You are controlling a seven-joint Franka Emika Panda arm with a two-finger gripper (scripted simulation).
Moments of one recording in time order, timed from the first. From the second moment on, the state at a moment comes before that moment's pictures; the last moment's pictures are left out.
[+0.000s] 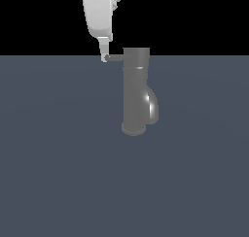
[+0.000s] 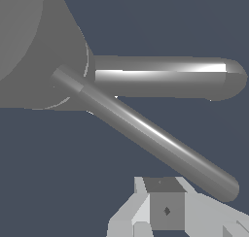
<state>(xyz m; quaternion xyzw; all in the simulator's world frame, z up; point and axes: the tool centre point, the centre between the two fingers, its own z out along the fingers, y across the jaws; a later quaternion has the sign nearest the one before) -0.066 0.047 0.285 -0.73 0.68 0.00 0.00</state>
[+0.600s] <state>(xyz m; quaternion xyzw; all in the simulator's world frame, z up) -0.095 0.008 0.285 -0.73 0.68 0.00 0.00</state>
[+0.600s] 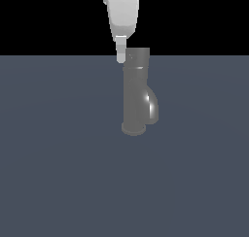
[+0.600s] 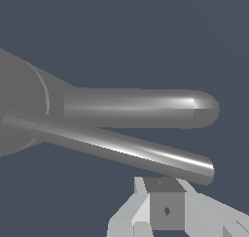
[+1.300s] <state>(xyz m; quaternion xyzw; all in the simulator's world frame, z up) -0.089 -0.047 0.285 -0.74 0.68 0.00 0.00</state>
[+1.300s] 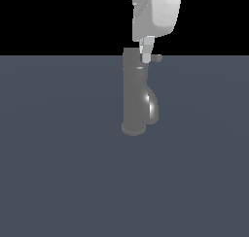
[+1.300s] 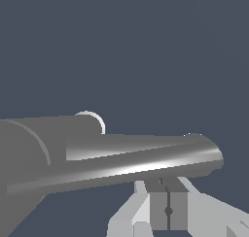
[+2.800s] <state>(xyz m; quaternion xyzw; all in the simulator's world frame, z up) -0.026 -0.125 0.285 -0.74 0.67 0.00 0.00</state>
